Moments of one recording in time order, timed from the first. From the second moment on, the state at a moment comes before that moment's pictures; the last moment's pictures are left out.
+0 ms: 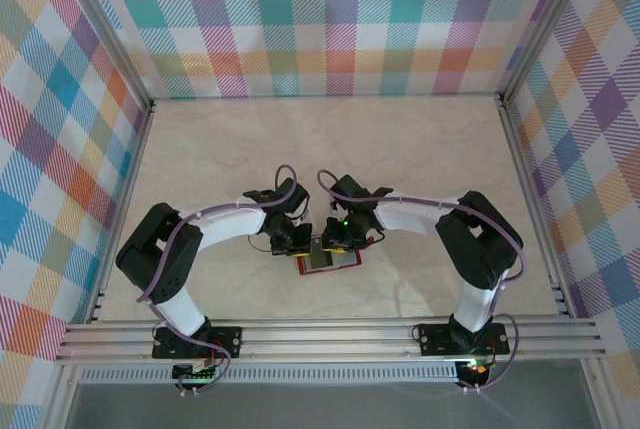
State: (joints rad) left arm -0.67 1.68 0.94 -0.58 0.33 -0.67; right arm 0.78 1.79 1.04 -0.48 -0.39 0.77
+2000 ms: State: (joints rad) left arm -0.69 1.75 1.04 -0.69 0.27 -0.58; right arm 0.68 1.65 0.82 -0.16 -0.59 0.86
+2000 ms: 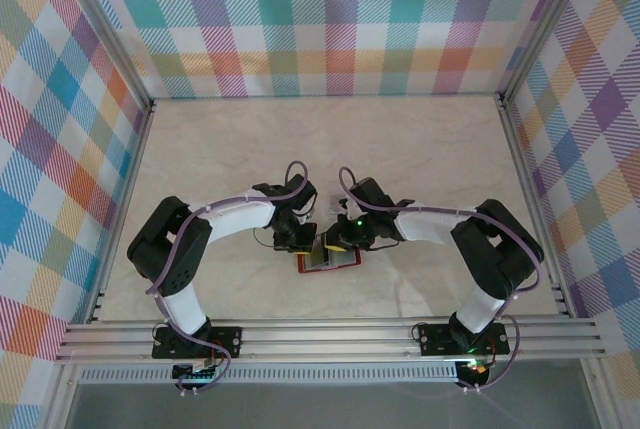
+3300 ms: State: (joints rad) left arm -0.69 1.59 1.02 -0.73 0.14 -0.58; right arm 0.67 1.53 1.09 -0.77 -0.32 0.20
